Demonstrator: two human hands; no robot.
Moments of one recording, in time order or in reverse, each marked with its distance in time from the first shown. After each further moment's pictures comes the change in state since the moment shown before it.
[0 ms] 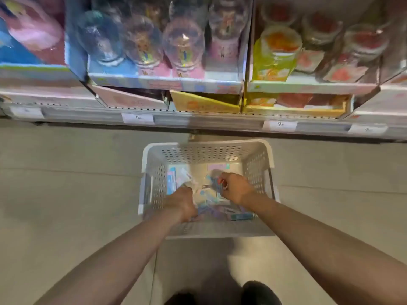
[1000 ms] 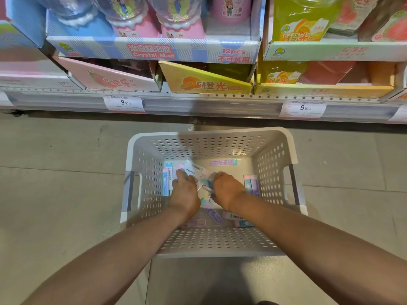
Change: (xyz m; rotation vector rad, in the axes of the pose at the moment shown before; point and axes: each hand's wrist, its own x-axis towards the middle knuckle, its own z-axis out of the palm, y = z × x) left_hand 0.082 -0.014 0.049 0.009 0.317 0.089; right_hand 0.058 0.007 0.057 -0.360 -0.027 -0.066
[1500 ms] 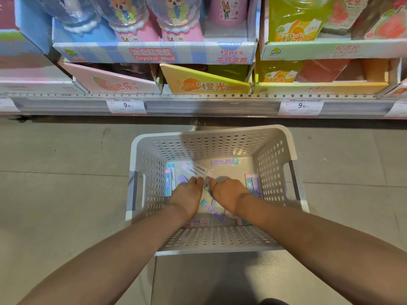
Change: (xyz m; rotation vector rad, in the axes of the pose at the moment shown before) left_hand -0.010 -0.002 -0.013 0.362 -0.072 0.232; right_hand -0.012 -0.003 0.000 -0.281 -0.005 -0.152
